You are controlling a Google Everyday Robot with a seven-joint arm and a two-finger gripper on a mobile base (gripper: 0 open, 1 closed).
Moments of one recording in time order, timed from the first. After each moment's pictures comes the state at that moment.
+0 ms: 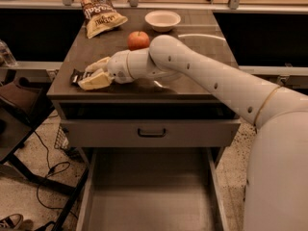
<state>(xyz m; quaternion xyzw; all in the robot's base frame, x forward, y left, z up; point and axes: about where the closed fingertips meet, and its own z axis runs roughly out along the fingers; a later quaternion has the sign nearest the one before) 0.674 0.185 0.833 -0.54 0.60 0.35 0.48</state>
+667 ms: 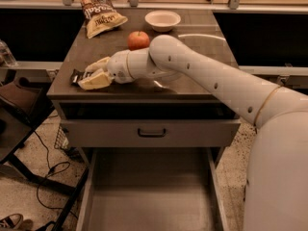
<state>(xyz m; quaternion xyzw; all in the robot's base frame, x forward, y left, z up) 0.674 0.186 0.833 -0.54 0.60 0.35 0.48</state>
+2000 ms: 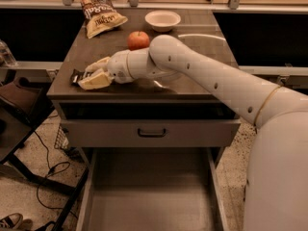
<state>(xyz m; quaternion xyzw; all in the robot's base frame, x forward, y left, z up) 0.674 0.186 0.833 -0.54 0.60 0.35 0.48</state>
